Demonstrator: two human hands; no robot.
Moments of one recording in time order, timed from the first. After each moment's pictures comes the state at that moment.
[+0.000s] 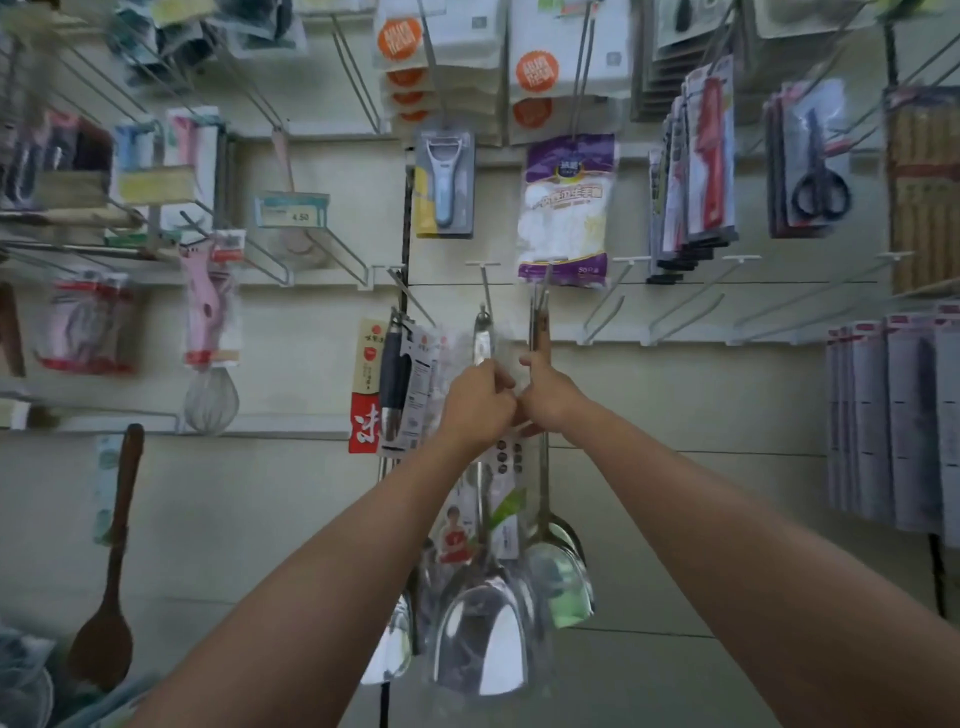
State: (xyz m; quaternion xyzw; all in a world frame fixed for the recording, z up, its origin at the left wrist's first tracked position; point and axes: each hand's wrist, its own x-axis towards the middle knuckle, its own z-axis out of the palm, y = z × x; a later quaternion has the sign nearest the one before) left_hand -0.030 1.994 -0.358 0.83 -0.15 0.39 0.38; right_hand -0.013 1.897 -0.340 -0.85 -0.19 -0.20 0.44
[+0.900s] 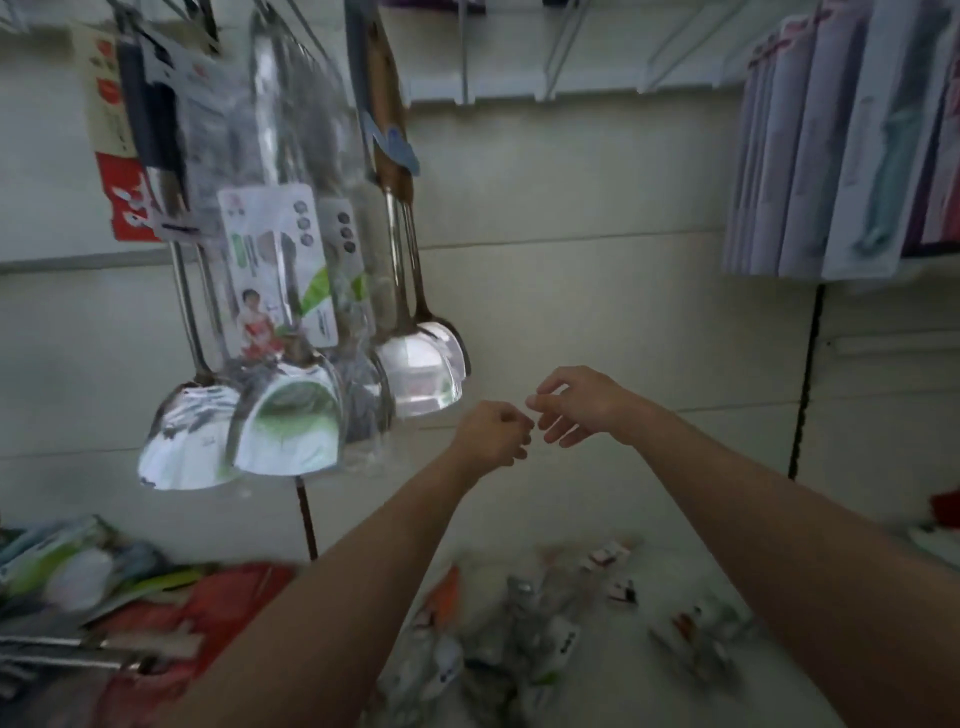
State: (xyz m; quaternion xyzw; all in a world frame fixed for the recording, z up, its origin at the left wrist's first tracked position) left_hand 0.030 1.854 -0.590 0.86 -0.12 0.03 0.50; right_hand 0.031 1.716 -0.561 -0.87 -0.06 -0.02 0.49
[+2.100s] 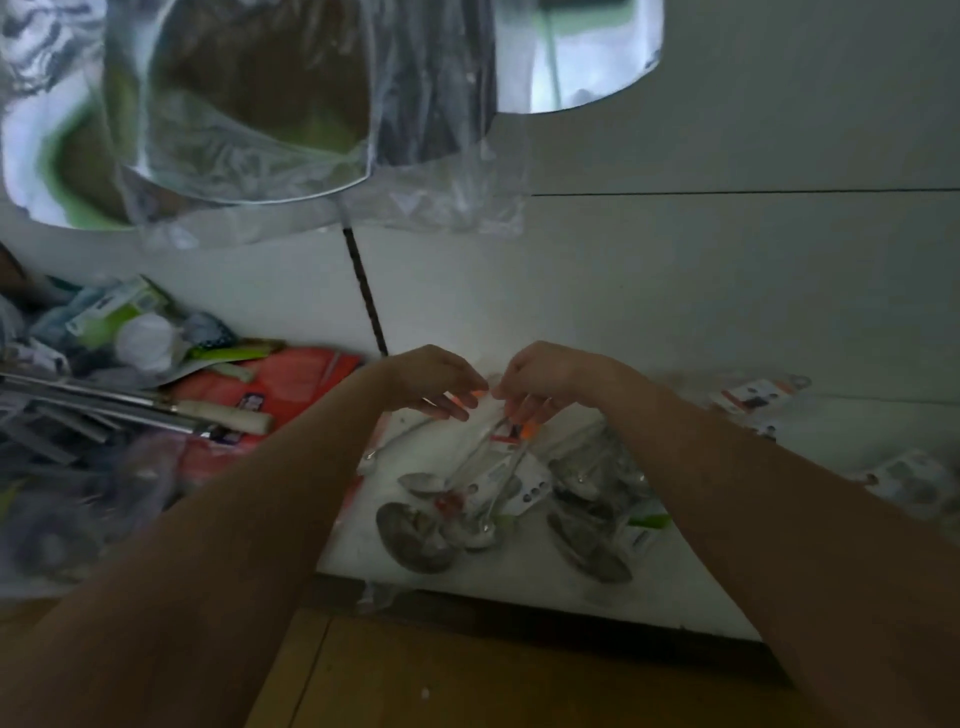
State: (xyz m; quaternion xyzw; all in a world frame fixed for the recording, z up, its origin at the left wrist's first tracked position) left_hand 0.120 2.029 -0.772 0.88 0.05 -0.25 0.41; right_hand 0.134 1.862 -0.771 -0.85 -0.10 0.31 0.41
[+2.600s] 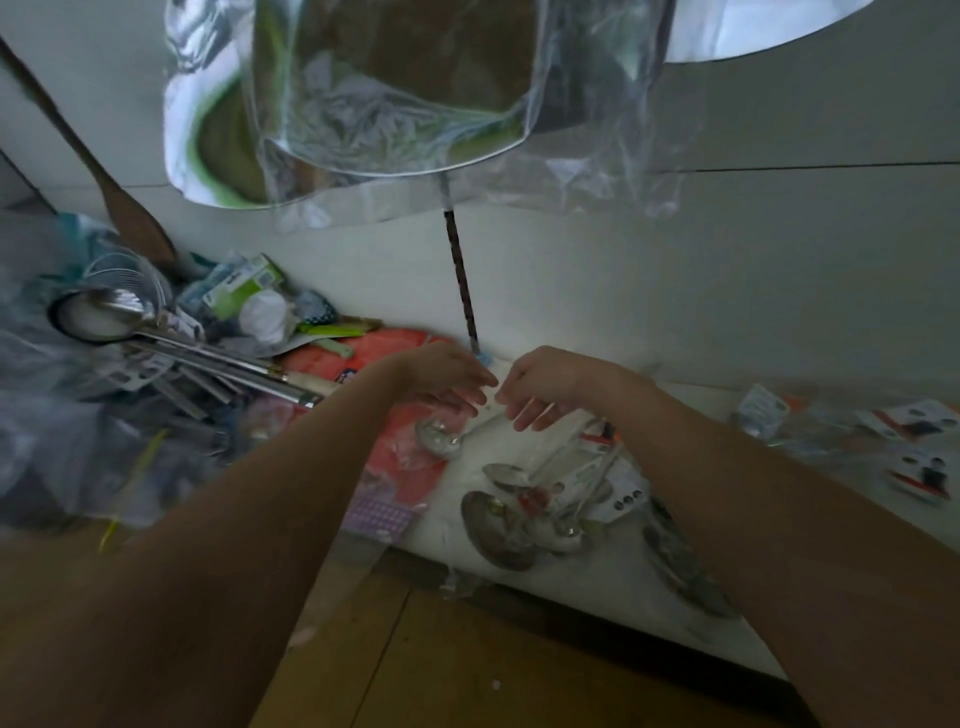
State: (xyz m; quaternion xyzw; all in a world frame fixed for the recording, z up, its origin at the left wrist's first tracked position) left_hand 0.097 2.099 -0.772 0.88 0.13 -0.23 0.41; right_hand 0.139 1.945 -0.791 -0.80 -0.17 0.37 0.44
